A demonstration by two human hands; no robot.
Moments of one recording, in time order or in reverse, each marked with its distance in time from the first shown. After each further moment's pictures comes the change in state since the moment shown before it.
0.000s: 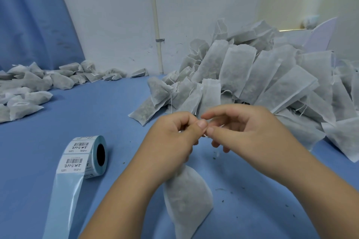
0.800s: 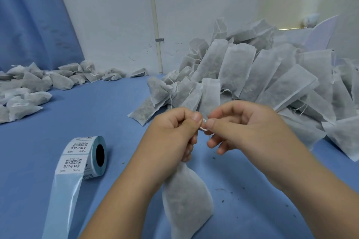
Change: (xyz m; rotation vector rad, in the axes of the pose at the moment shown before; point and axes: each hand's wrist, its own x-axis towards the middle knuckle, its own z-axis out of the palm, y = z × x) left_hand -0.001 0.003 0.002 -0.202 -0.002 0.013; right_hand -0.002 -0.009 0.005 0.233 0.096 0.173
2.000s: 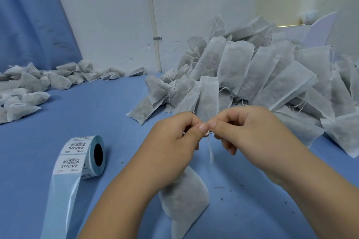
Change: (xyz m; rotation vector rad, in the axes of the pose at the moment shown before) left_hand -0.002 -0.006 -0.002 0.443 -0.037 0.081; right_hand 0.006 0.013 -0.007 -0.217 -0.005 -0.009
